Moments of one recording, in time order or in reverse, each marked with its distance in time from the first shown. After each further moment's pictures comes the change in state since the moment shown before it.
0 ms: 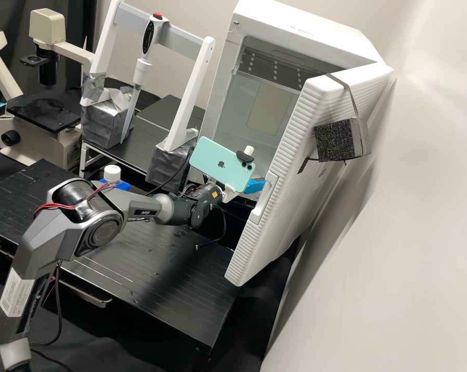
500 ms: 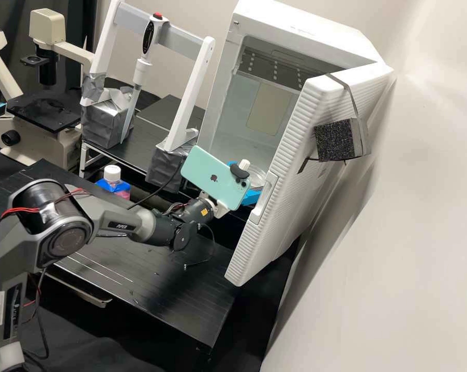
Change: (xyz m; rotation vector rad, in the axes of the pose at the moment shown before) left arm 0.000 0.000 0.000 0.000 0.000 0.000; right arm -0.070 0.011 0.009 0.053 0.067 0.103
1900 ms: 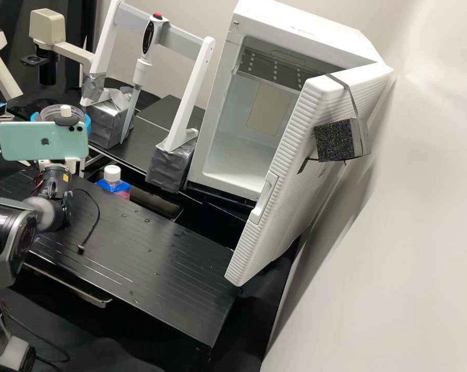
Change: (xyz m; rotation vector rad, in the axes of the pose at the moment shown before) left arm 0.000 0.000 0.000 0.000 0.000 0.000; right arm -0.137 -0.188 -0.174 -0.068 0.702 -0.562
